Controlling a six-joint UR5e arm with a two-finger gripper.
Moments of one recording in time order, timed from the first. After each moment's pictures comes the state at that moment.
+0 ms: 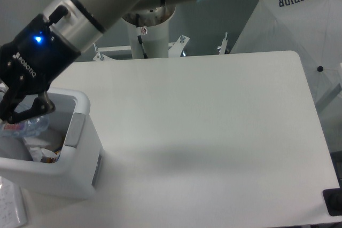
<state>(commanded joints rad) 2.23 -1.90 -1.30 -0.78 0.55 0.41</state>
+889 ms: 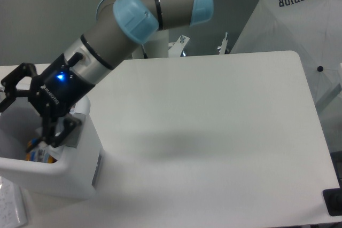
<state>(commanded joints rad) 2.34 -1.82 -1.46 -0.78 0.56 0.55</state>
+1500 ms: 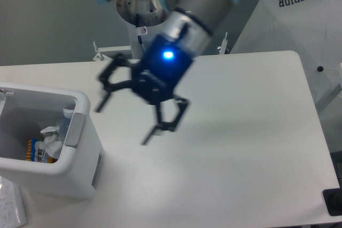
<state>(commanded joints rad) 2.59 -1.86 -1.46 -0.79 0.63 0.56</state>
